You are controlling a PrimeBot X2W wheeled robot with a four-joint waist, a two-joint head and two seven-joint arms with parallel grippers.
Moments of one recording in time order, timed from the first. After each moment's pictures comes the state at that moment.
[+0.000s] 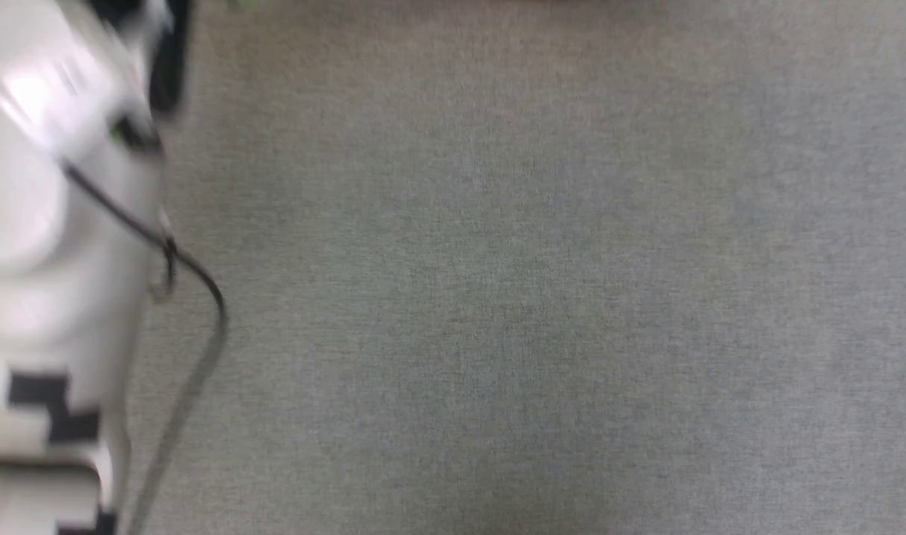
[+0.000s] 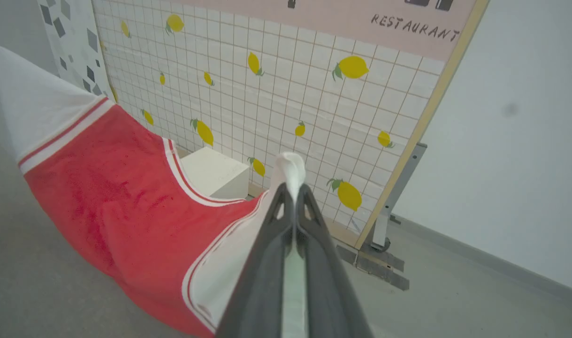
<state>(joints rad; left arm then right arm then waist) -1.08 0.32 -0.31 0.19 -0.43 0.07 0.06 -1.19 -0.67 0.50 0.30 0.67 0.13 0.05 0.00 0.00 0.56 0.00</state>
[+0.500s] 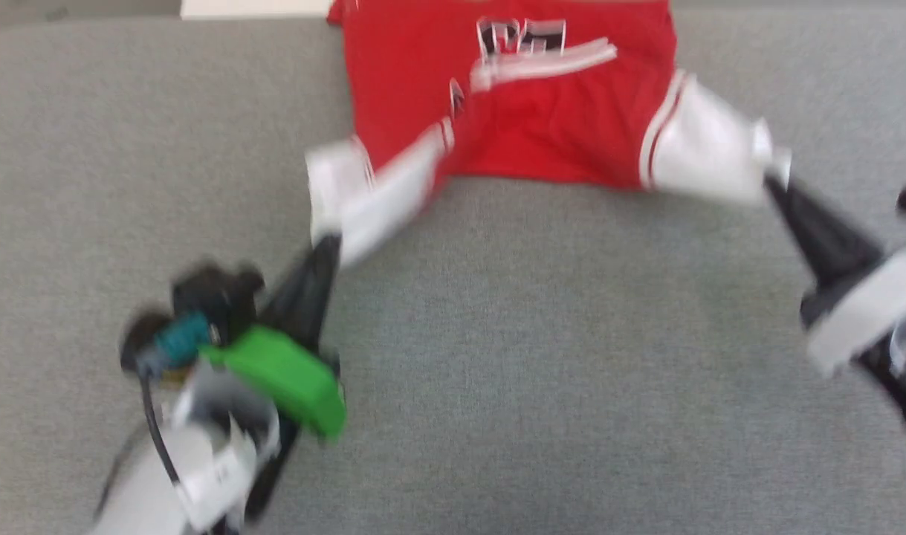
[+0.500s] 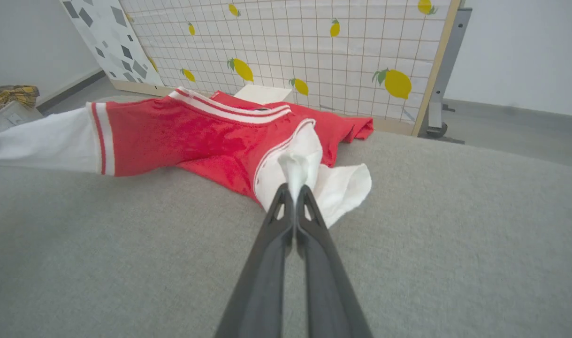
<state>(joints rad) -0.27 0.42 -0.43 -0.21 -0.50 0.13 0.11 -0.39 -0.59 0.29 0.03 0.70 0.13 0.11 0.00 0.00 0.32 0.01</state>
